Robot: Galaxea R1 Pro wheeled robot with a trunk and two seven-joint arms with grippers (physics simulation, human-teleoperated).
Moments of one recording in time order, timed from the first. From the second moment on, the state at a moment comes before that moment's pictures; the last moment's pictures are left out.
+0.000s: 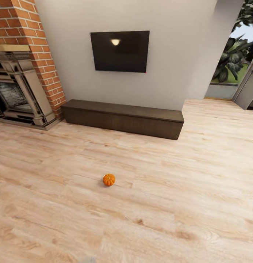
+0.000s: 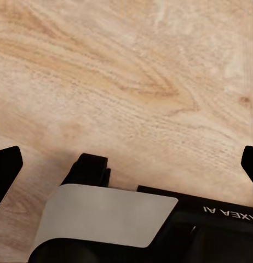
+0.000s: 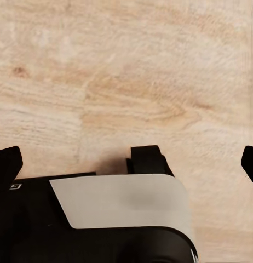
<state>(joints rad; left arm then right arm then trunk) -0.44 -0.03 -1.54 -0.14 1.71 -0.06 0.25 -0.39 0.05 0.39 0.03 -0.46 -0.12 -0.08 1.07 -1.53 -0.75</state>
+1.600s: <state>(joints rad) -0.44 -0.03 -1.54 -0.14 1.71 -0.06 0.25 -0.39 0.06 0.39 0.03 -0.45 -0.12 -0.09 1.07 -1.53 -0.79</state>
